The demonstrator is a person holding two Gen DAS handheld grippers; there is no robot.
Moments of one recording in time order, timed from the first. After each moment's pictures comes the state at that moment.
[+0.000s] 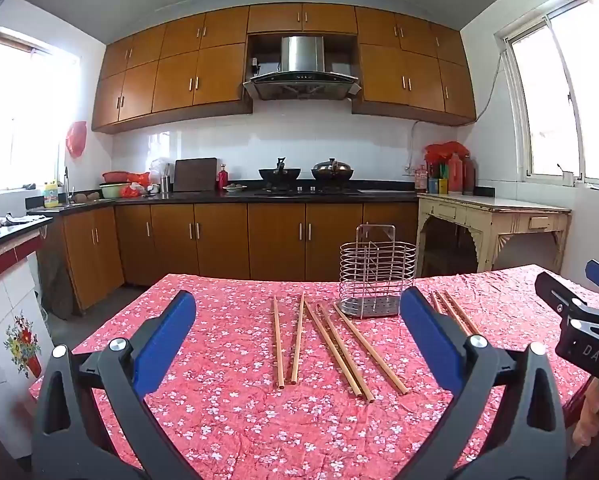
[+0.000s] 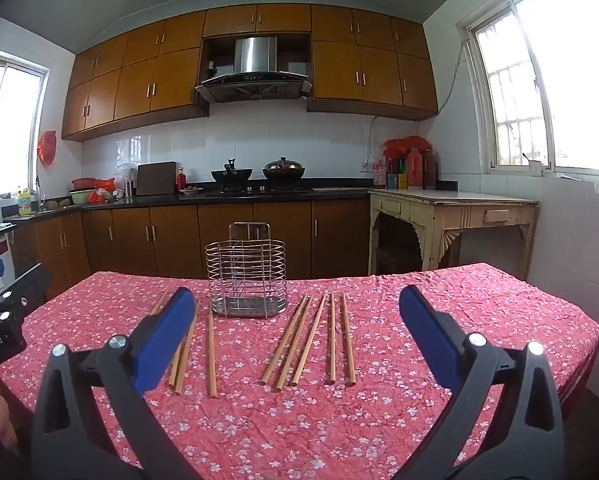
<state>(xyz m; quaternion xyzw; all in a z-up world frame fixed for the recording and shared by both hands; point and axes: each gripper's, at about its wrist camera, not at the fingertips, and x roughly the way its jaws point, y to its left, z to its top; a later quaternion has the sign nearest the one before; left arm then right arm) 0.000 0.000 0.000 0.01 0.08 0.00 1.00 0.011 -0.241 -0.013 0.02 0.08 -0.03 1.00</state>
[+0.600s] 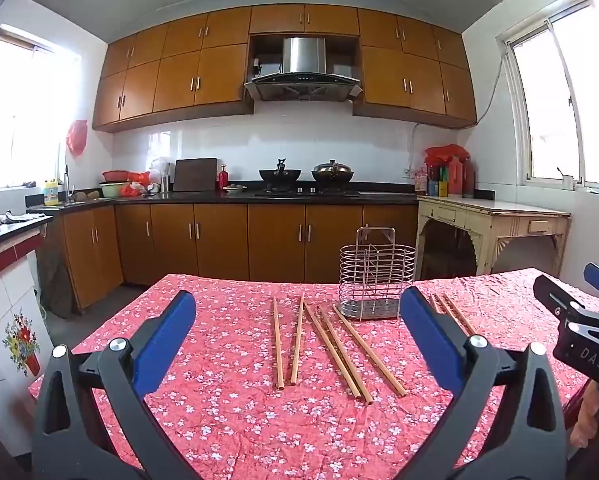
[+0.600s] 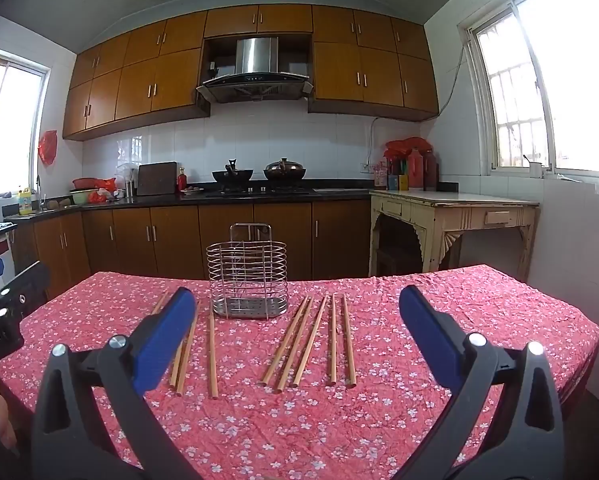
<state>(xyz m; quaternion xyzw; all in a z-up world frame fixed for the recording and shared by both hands) -0.002 0.000 0.003 0.00 0.08 0.00 1.00 0.011 -0.242 -0.012 0.01 0.08 -0.03 1.00</state>
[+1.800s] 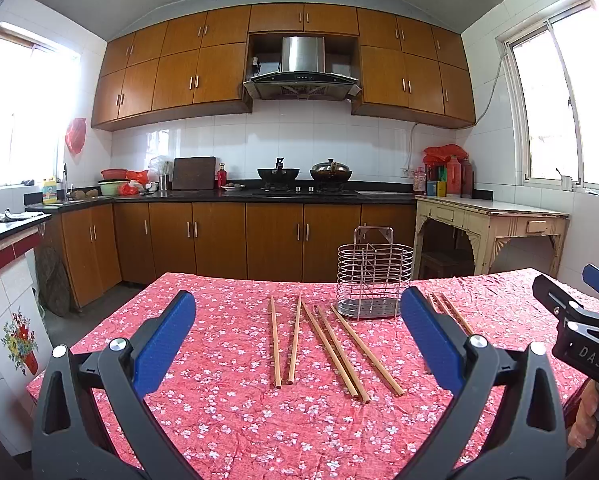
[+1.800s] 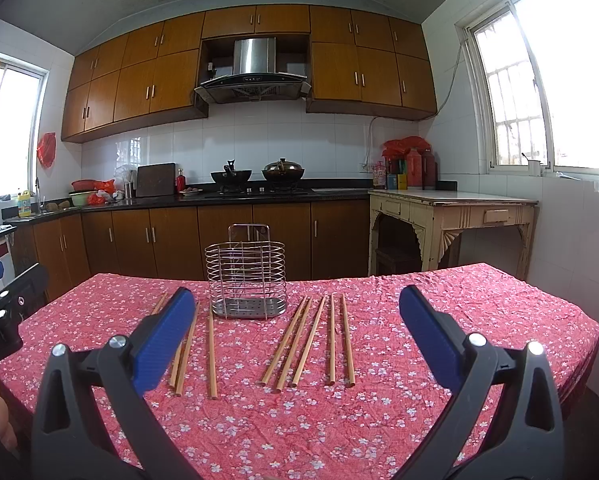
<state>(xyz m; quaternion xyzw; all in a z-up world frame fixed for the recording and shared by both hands) -0.002 0.000 0.004 0.00 0.08 0.00 1.00 0.008 -0.245 -0.007 0.02 0.08 -0.03 1.00</state>
